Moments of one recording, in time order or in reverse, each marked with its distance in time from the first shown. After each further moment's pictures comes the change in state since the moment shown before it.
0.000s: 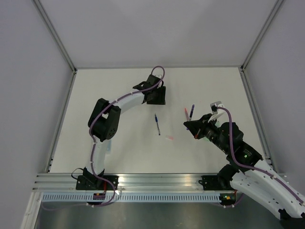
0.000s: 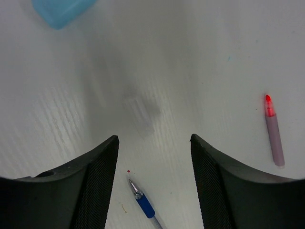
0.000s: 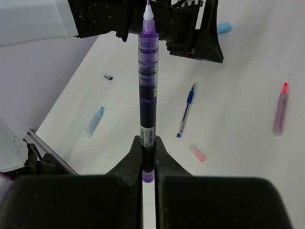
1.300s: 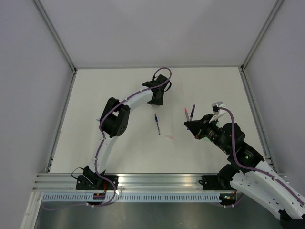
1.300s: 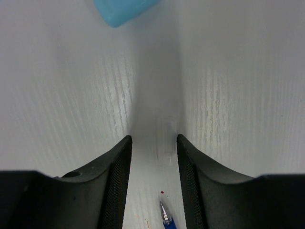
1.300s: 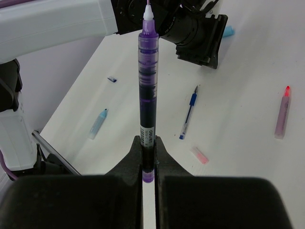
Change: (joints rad) left arm -0.050 0.227 0.303 -0.315 -0.317 -0.012; right arm 0.000 -0.019 0.000 0.002 -0.006 0.003
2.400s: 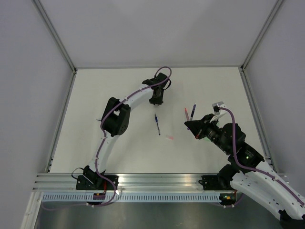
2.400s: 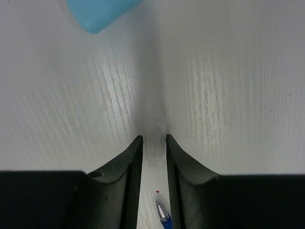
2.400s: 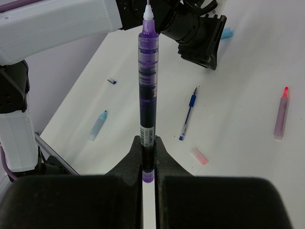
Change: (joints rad) left arm 0.015 0.045 0.087 -0.063 0.082 0.039; right arm 0.000 -0.005 0.000 0.000 0.009 0.003
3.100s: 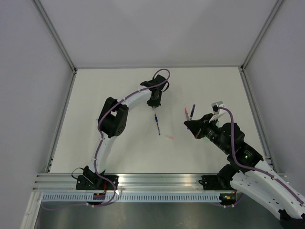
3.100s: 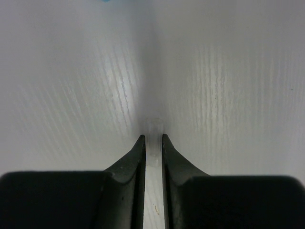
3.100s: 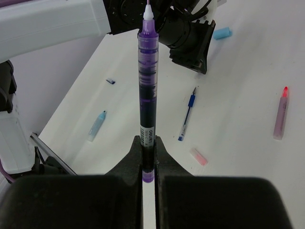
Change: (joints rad) left arm 0.001 -0.048 -0.079 0.012 -0.003 0.007; right arm 0.000 0.008 -0.003 0.010 0.004 0.000
